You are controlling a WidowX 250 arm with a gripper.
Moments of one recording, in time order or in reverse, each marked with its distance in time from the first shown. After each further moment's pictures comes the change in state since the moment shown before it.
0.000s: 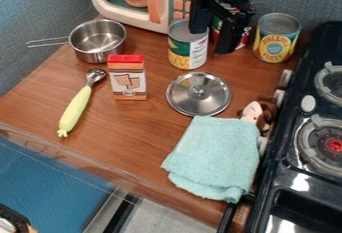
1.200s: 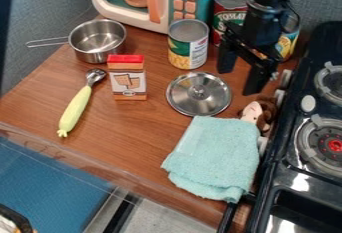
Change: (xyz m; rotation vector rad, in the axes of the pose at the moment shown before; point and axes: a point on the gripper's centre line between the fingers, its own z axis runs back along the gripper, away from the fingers) arm 0.039 -0.049 -0.050 -0.054 -0.007 -0.051
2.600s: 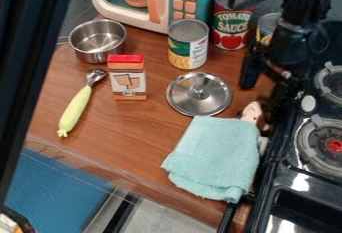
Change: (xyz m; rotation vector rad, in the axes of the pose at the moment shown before) arm 0.020 -0.033 -0.014 -0.044 0.053 -0.044
